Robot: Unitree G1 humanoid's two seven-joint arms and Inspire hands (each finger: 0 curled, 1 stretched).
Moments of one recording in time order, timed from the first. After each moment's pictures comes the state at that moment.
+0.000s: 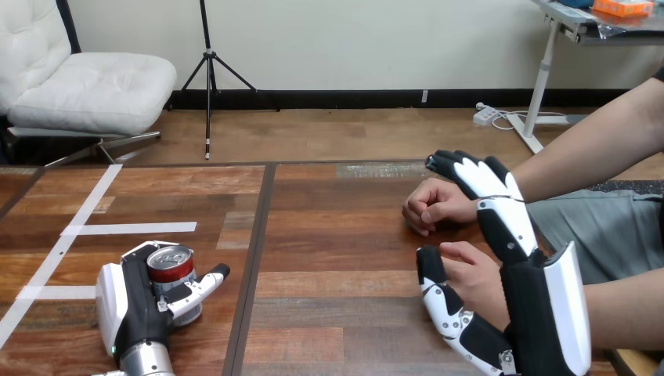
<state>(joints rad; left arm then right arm) -0.31 0.17 0.03 1.13 0.29 -0.58 0.59 0.34 -0.09 0.03 -0.08 -0.62 -0.92 -0.38</state>
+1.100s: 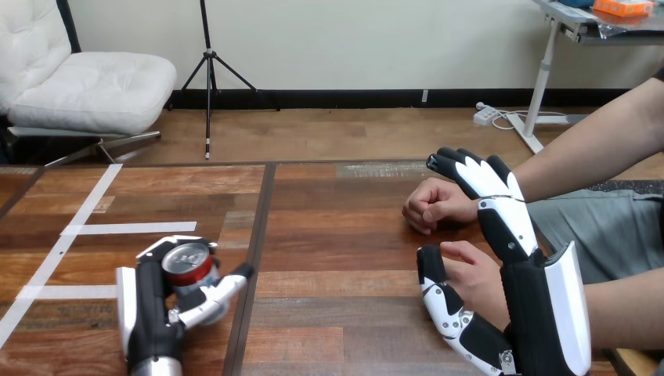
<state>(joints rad) -0.16 0.13 0.02 0.93 0.18 -0.77 0.43 0.34 -0.09 0.03 -0.08 -0.62 -0.92 -0.38</state>
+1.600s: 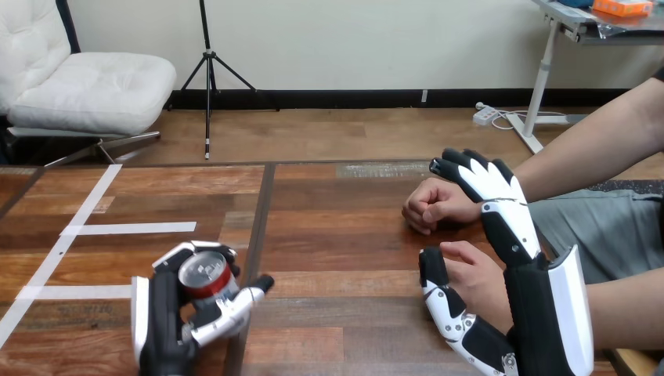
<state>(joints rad) -0.01 0.08 0.01 0.73 0.16 -0.79 0.33 0.35 -0.09 0.03 -0.08 -0.61 -0.92 -0.38</state>
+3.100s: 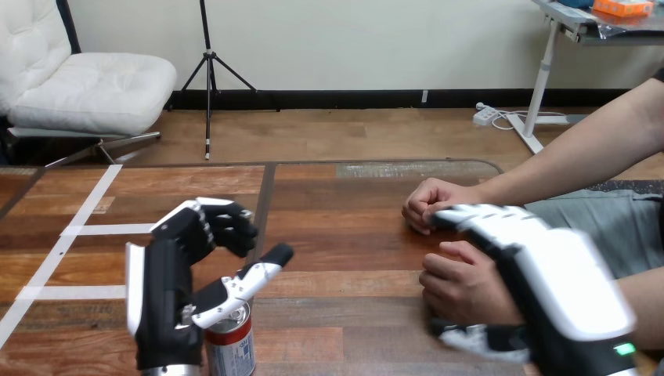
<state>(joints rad) 0.16 0.02 -0.02 0.25 0.09 -0.78 0.14 0.39 -0.24 -0.10 -0.37 -0.83 -0.45 -0.05</state>
